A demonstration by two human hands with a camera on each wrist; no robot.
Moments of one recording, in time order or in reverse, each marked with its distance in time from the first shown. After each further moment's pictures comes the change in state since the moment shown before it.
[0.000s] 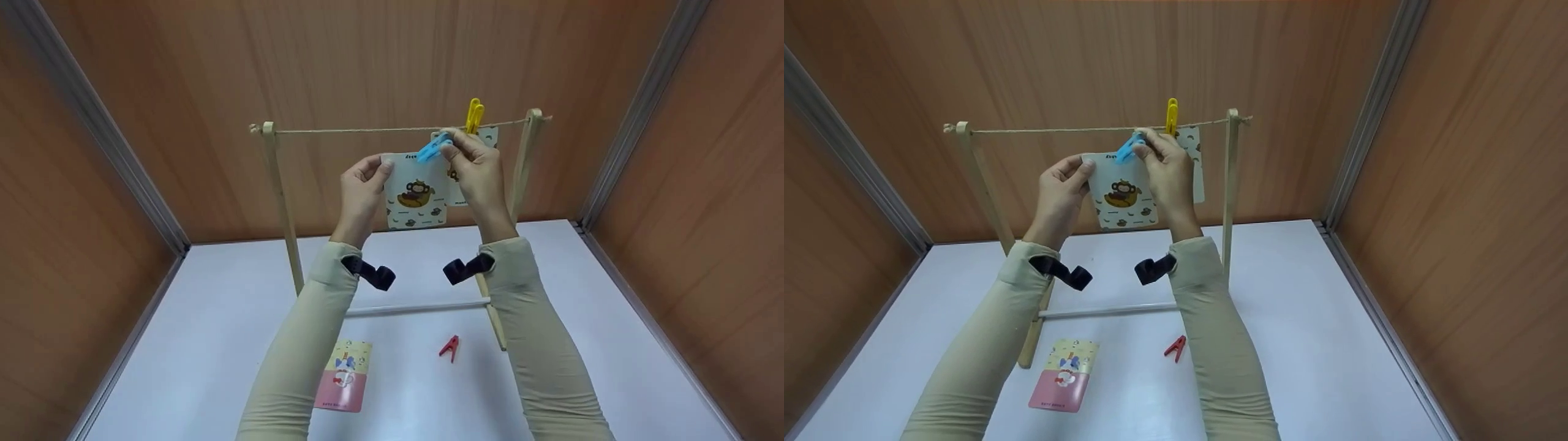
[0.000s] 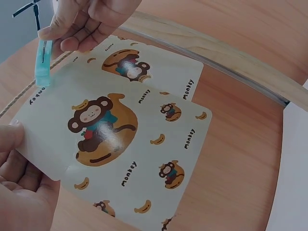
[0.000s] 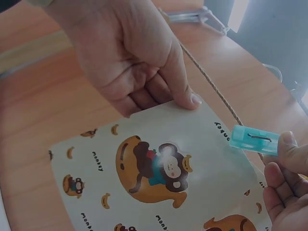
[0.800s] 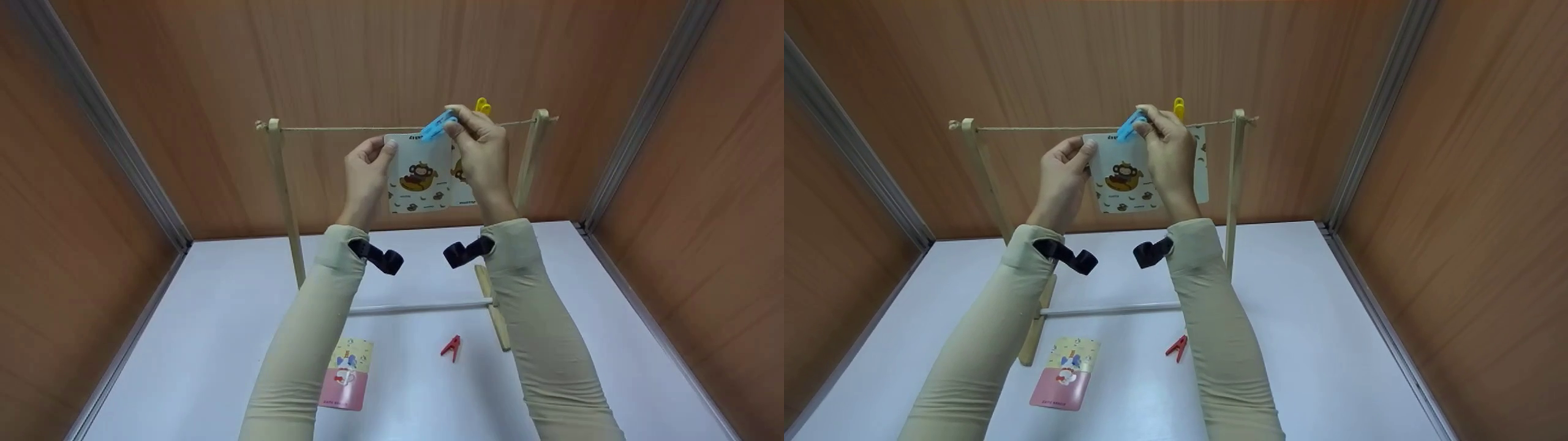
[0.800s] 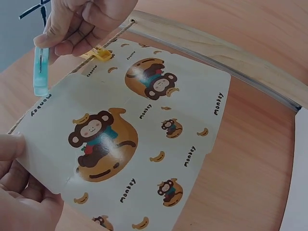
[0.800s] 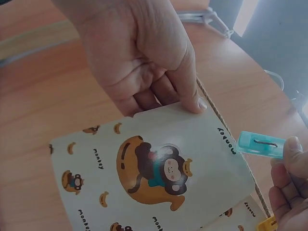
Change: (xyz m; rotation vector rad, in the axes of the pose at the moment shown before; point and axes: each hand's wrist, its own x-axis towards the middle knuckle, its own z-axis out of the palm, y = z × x) left_hand 0.010 0.021 0.013 0.037 0.023 0.012; right_hand 0.016 -0.020 0.000 -0.015 0.060 -0.064
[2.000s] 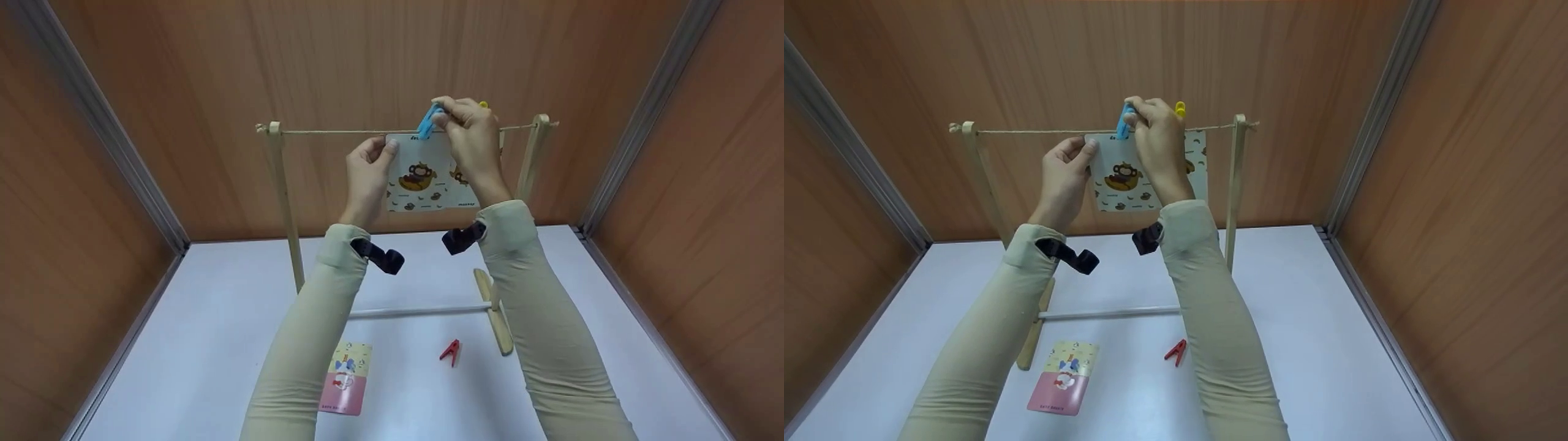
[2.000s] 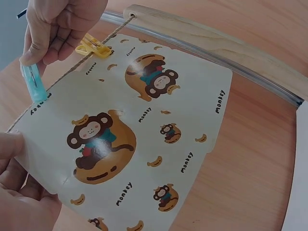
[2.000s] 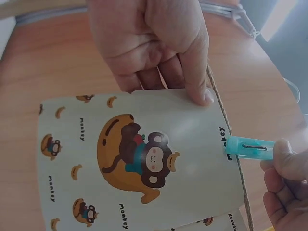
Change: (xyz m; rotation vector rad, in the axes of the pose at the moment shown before) left_hand 0.002 -0.002 0.004 -0.021 -0.019 0.026; right_hand 0.018 -0.015 0.006 -0.275 -0.057 -0.050
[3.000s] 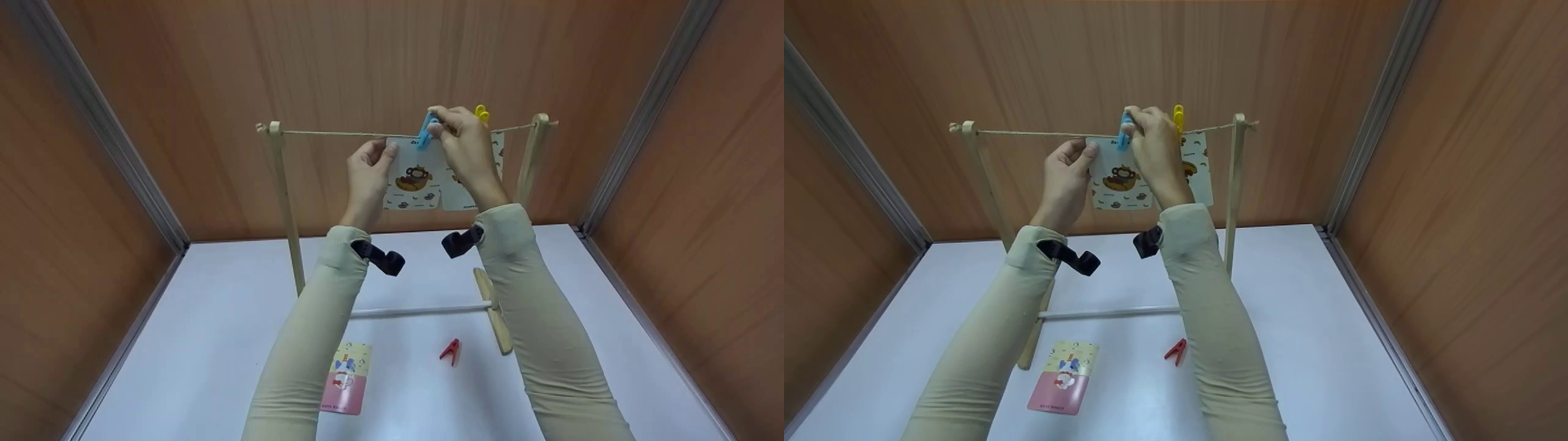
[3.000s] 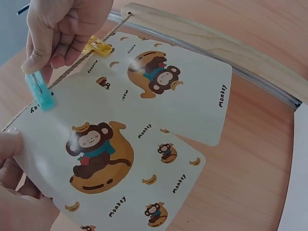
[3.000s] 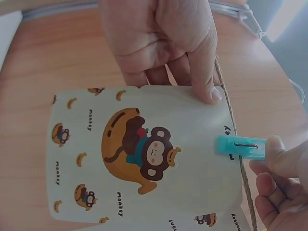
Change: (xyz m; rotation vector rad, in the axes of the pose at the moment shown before) left_hand 0.001 -0.006 0.002 -0.032 -0.005 0.018; right_hand -0.003 0.010 0.003 -0.080 -0.108 -0.015
